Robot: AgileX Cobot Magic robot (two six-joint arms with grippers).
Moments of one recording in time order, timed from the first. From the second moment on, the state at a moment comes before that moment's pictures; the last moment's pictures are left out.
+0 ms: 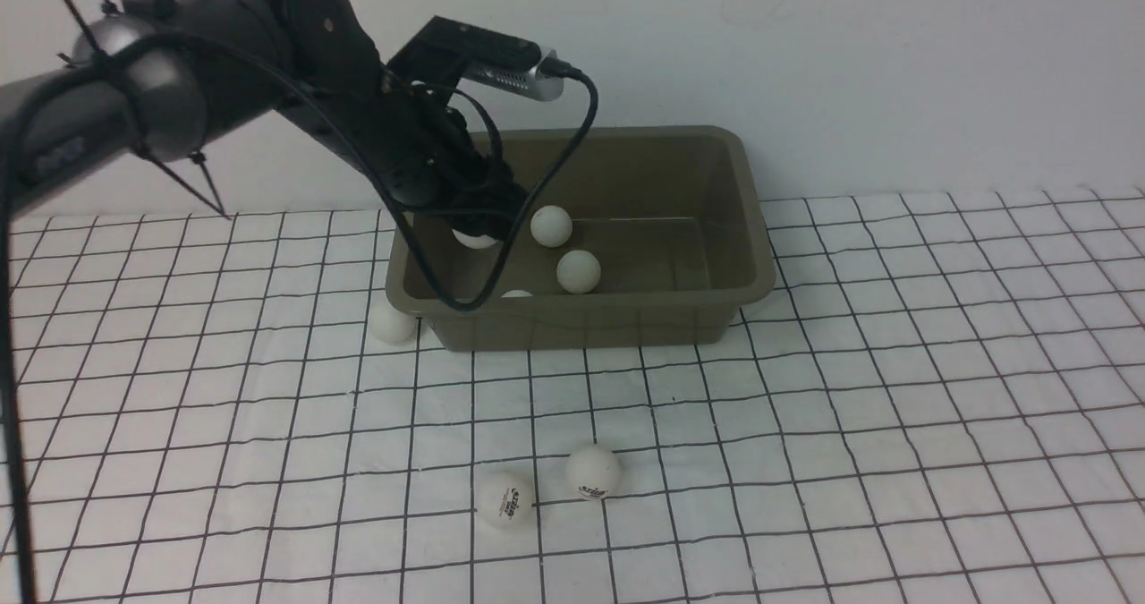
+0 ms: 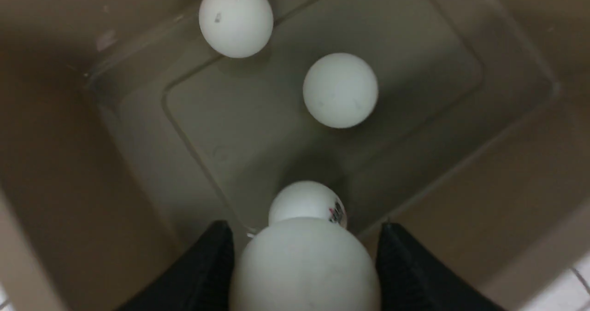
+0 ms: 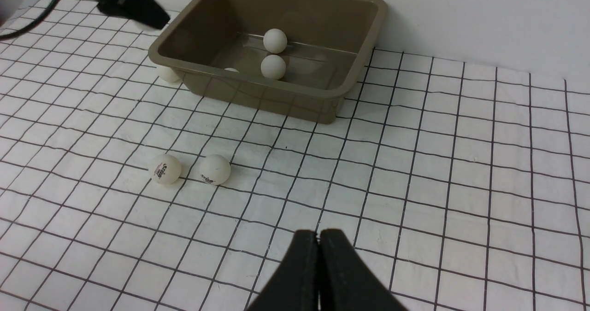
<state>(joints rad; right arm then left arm) 0.10 0.43 -1.01 0.32 1.29 -0.21 -0.28 2.00 -1.68 -0.33 0.78 0.40</state>
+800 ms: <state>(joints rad) 0.10 0.43 -1.01 0.32 1.29 -0.23 -0.28 2.10 -2.05 -0.25 1.22 0.34</state>
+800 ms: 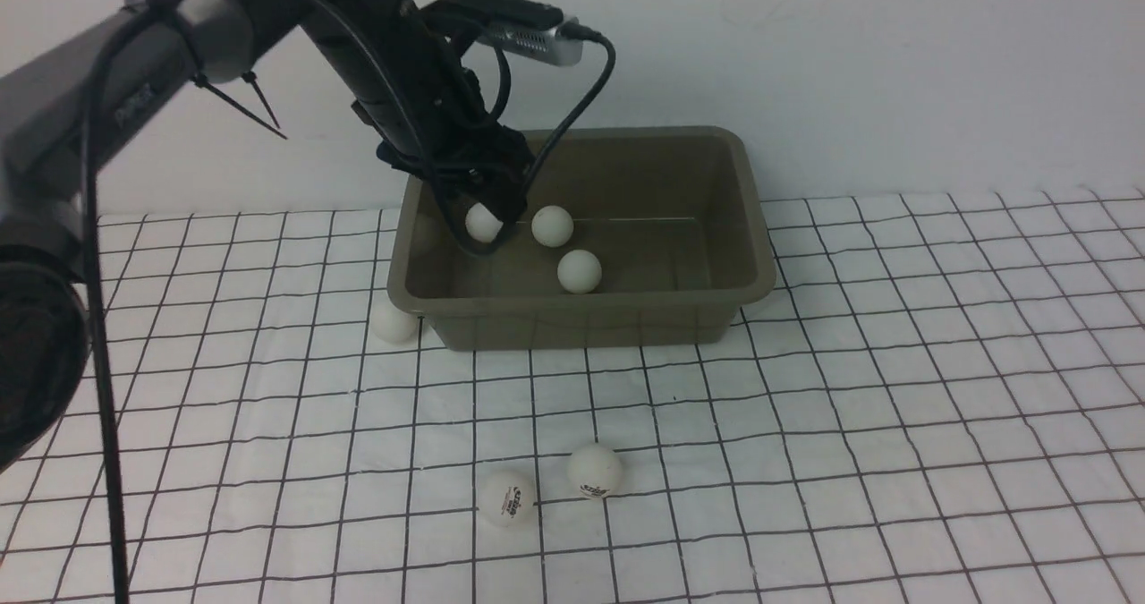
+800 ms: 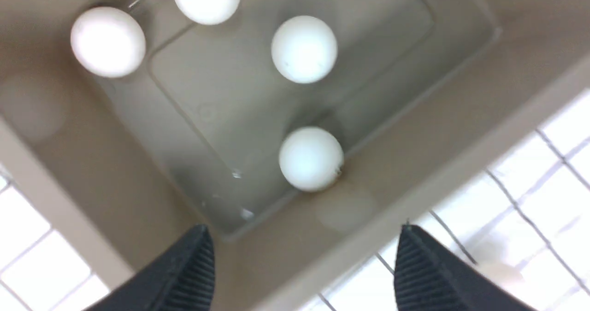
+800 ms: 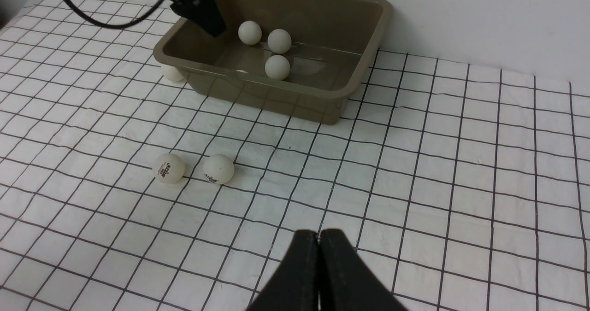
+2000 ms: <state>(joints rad) 0.10 0.43 -1.01 0.34 1.29 -0.25 -0.49 1.79 -1.11 -0.19 0.71 0.36</state>
